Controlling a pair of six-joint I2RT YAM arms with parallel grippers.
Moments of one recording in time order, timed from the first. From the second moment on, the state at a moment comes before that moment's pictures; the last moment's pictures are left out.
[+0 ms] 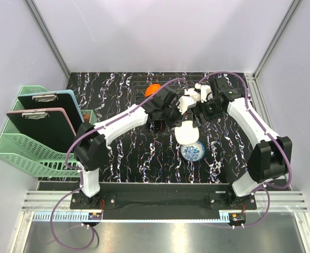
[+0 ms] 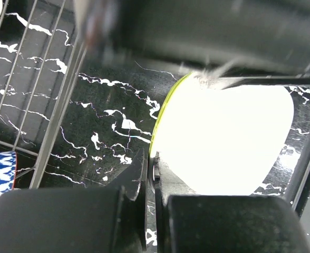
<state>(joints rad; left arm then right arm) -0.79 1.89 1.61 -0.52 0.38 0.22 0.26 1.59 1.40 -0.94 -0.25 -0.14</state>
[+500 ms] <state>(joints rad) -0.68 1.86 1.61 -0.61 0.42 0.21 0.20 1.59 1.40 -0.94 -0.58 -0.14</state>
